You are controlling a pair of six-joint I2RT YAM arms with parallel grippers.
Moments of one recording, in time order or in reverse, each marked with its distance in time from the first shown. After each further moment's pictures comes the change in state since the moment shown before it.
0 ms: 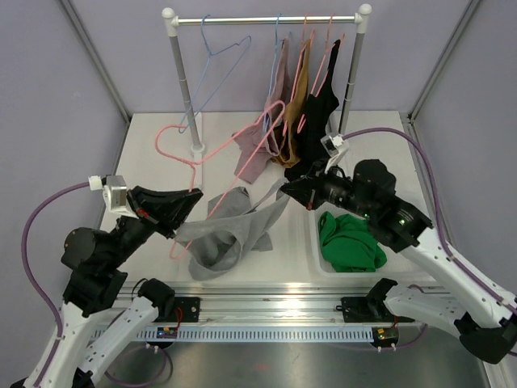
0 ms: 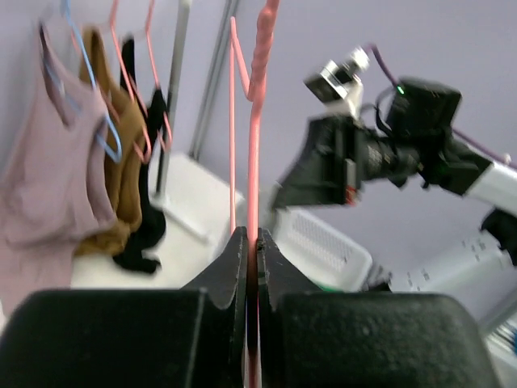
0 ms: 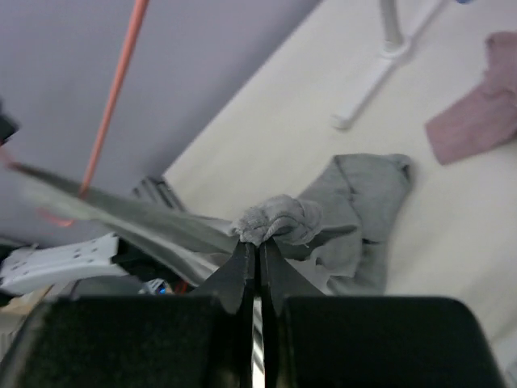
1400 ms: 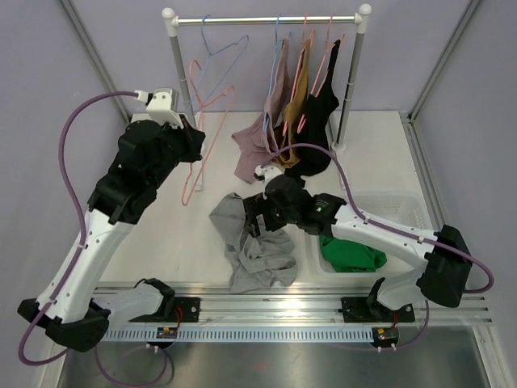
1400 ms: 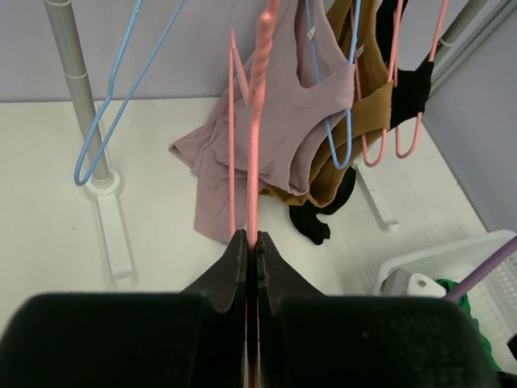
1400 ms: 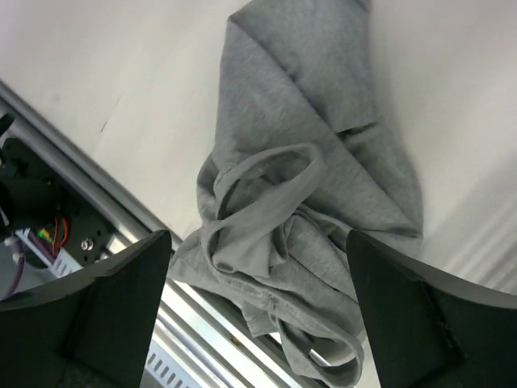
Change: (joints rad) left arm 0.001 0.679 0.573 -0.373 -0.526 0.160; right arm 0.237 0.428 0.049 -0.136 0.178 0.015
